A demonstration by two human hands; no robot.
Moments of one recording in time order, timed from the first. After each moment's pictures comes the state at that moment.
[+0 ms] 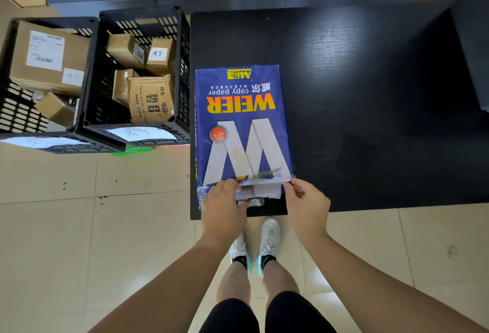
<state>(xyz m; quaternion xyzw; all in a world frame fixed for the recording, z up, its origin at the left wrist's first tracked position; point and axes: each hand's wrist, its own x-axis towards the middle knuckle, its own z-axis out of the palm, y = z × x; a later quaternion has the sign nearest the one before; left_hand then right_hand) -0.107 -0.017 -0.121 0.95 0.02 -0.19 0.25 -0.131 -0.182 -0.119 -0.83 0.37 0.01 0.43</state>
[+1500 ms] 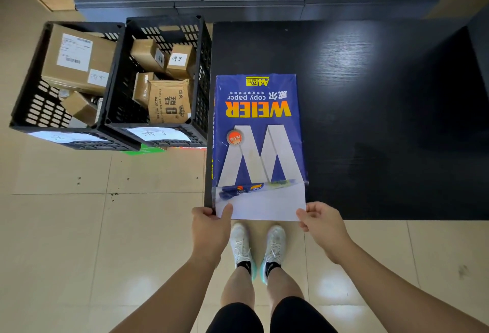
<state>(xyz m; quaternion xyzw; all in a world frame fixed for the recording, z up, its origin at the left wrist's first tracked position) -0.132 0.027 -0.114 0.76 0.41 -0.20 0.47 -0.155 -0.208 -0.118 -0.72 0.39 0.24 0.52</state>
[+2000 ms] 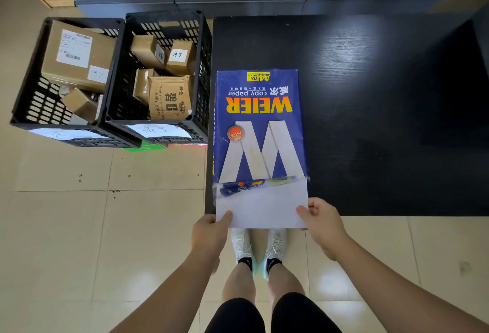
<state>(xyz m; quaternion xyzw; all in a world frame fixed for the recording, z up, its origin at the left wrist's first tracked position) -0.148 0.040 -0.125 0.69 0.43 -0.27 0.51 -0.157 -0.202 -0.122 -0.72 0.38 0.24 0.53</state>
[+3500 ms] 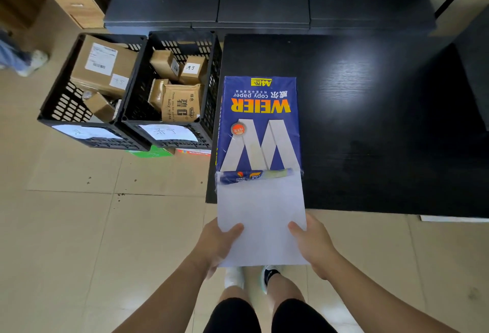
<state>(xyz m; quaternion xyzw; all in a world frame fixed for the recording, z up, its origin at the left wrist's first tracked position) -0.200 0.035 -0.101 0.65 0.32 -0.35 0.59 -0.212 -0.182 -0.096 -0.70 0.36 0.26 0.55</state>
